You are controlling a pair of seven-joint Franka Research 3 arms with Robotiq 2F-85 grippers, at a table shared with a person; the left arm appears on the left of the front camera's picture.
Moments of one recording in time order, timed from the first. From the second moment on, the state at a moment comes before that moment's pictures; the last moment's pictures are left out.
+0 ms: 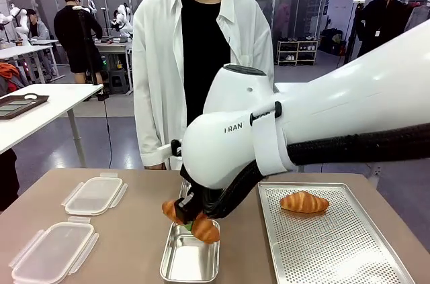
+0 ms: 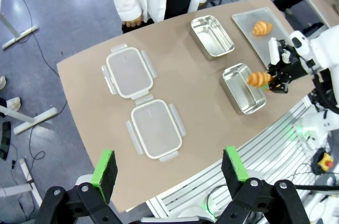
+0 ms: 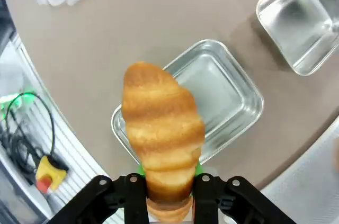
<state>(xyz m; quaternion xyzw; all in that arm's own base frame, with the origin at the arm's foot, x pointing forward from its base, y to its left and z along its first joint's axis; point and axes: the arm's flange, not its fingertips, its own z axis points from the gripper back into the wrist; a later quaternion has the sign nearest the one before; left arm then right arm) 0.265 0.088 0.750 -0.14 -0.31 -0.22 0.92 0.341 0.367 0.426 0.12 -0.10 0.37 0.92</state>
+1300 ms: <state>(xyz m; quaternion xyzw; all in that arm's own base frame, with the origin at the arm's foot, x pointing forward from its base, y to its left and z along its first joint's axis) 0.265 0.088 0.750 -0.14 -0.31 -0.22 0.92 0.345 0.398 0.343 0.09 -0.12 0.08 0.99</state>
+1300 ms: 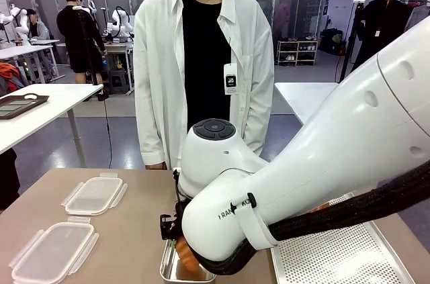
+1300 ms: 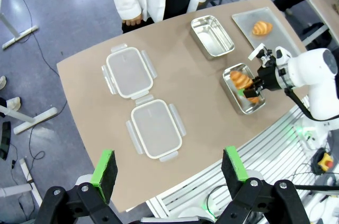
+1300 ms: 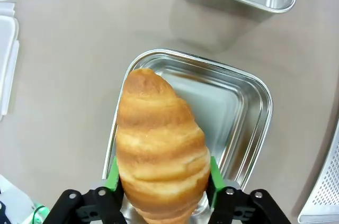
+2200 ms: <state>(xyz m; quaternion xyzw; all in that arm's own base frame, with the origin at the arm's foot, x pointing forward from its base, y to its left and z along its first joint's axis) 0.265 0.088 0.750 -0.14 -0.31 -0.22 0.92 0.348 0.399 0.348 0.09 -0.12 0.09 0.98</state>
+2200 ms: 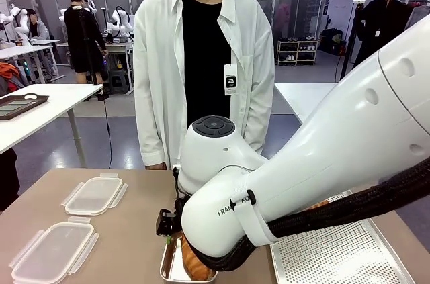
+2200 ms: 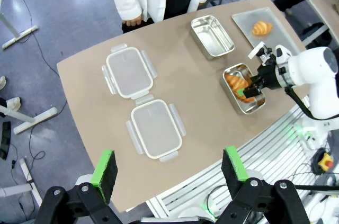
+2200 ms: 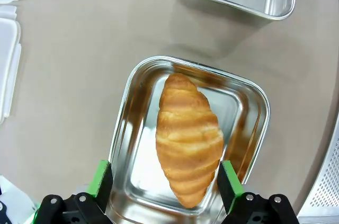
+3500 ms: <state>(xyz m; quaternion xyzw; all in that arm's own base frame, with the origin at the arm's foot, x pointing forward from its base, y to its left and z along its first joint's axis) 0.265 0.088 0.750 -0.14 -0.31 -0.22 0.92 0.339 0.395 0.421 0.12 -0.13 0.11 0.98</state>
